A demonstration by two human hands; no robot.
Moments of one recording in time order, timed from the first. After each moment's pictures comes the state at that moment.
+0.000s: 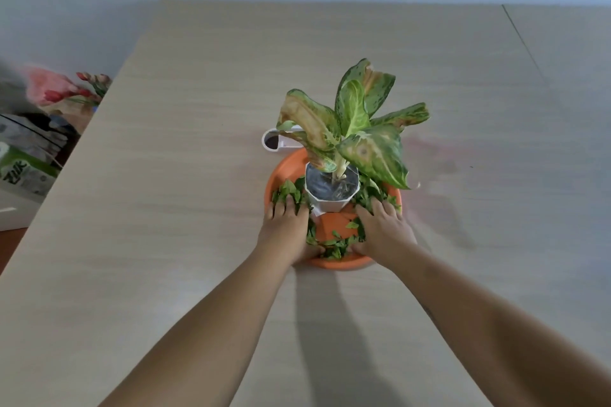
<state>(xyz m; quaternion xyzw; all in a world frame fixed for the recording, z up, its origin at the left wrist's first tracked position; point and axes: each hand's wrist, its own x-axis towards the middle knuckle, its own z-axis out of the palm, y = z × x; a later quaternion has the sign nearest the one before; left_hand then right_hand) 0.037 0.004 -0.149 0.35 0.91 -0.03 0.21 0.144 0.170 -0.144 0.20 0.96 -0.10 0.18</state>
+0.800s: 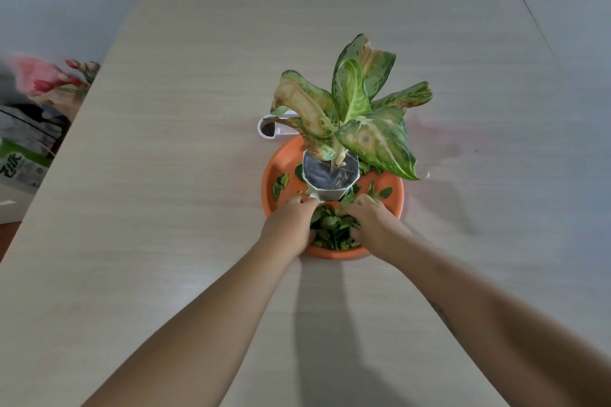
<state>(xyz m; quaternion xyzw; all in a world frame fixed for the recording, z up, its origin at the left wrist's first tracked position) 0.042 0.005 -0.146 0.34 0.90 0.11 0.24 0.144 0.161 -0.145 0.15 0.94 -0.26 0.15</state>
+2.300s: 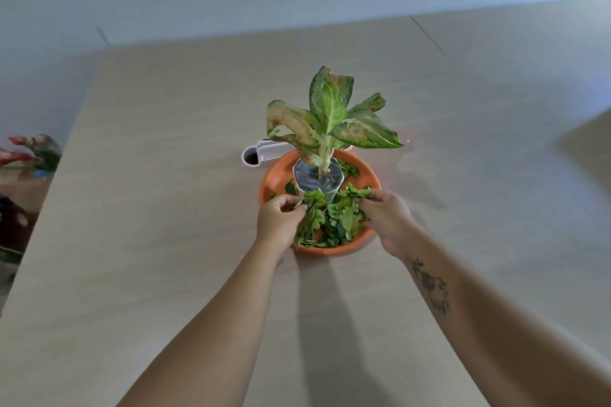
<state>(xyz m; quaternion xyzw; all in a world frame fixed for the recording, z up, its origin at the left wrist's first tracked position) 0.032 -0.017 -0.119 0.09 0.77 0.55 0.29 0.163 0.117 -0.088 0.51 0.55 -0.64 -0.14</state>
